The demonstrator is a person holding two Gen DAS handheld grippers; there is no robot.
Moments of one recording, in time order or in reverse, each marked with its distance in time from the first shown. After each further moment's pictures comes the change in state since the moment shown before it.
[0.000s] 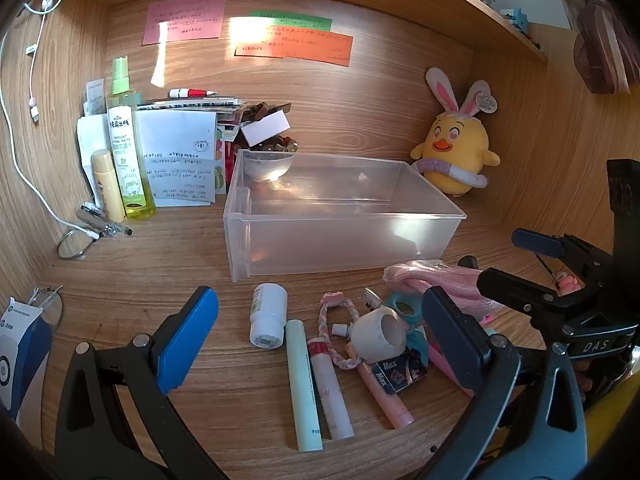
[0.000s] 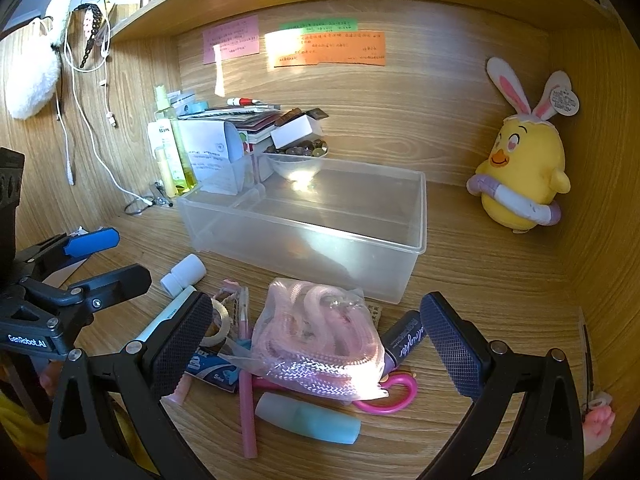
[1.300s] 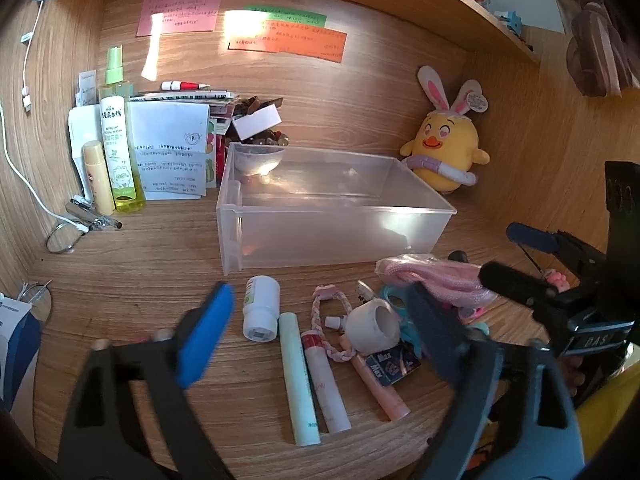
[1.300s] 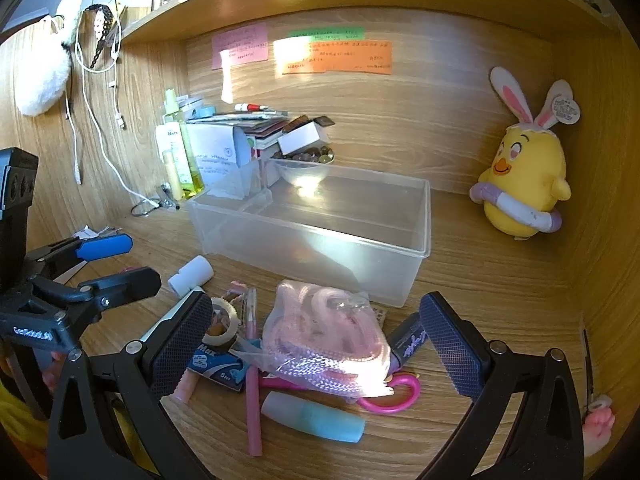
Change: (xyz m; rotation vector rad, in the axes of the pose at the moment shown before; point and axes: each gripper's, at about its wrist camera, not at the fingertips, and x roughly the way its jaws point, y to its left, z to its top) left arm 0.001 0.005 -0.004 -0.010 0.019 -0.049; right arm -0.008 0.000 -0.004 -0.008 -0.047 0.001
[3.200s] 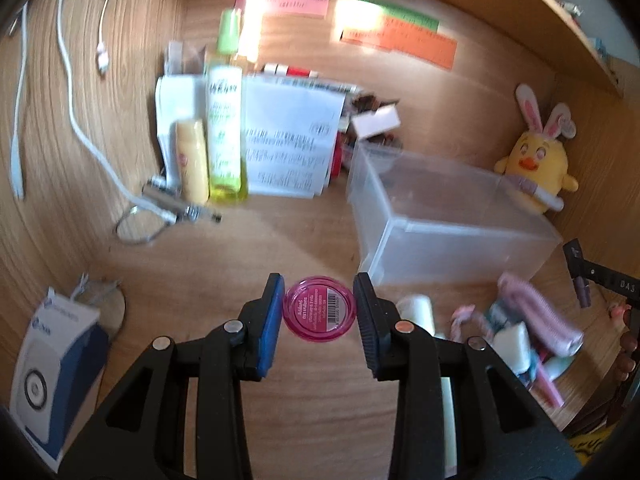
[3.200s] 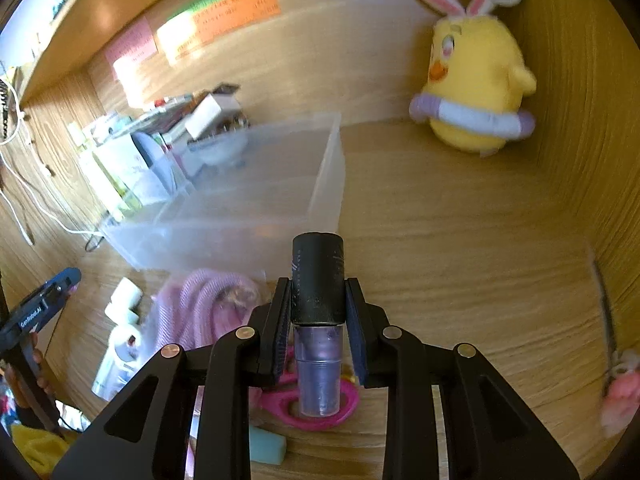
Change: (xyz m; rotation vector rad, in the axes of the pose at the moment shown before) left arm 0.012 0.086 0.007 -0.112 -0.012 0.217; right arm 0.039 -0.076 0.010 0.267 0.152 -0.052
